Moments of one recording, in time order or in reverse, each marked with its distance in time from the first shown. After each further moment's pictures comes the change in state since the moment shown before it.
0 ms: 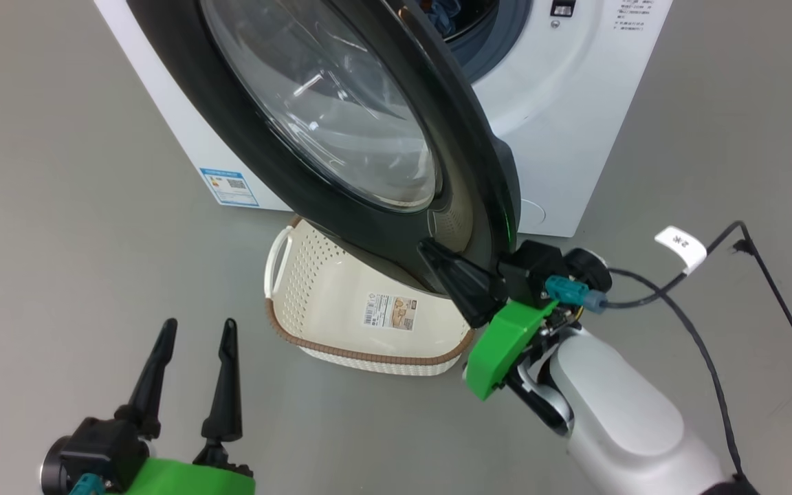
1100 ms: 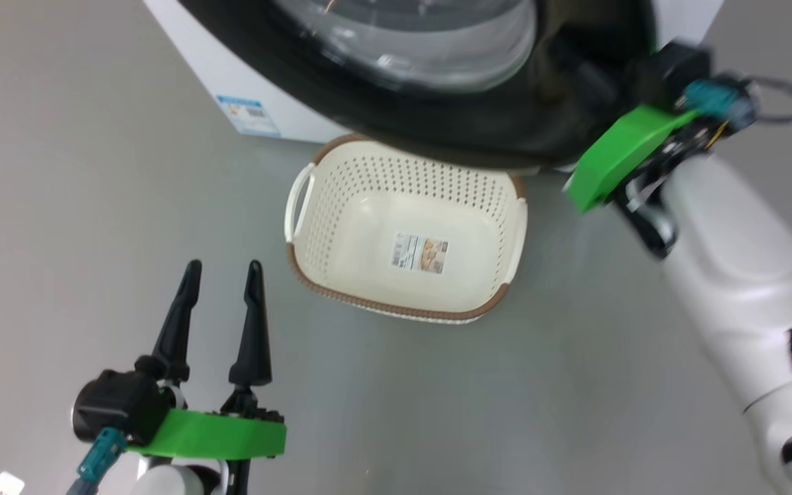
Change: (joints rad) left arm -0.123 -0.079 -0.017 0.030 0.006 -0.009 -0.027; right arm -0.401 -0.119 -0.121 0.305 0.015 0.000 -0.084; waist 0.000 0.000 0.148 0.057
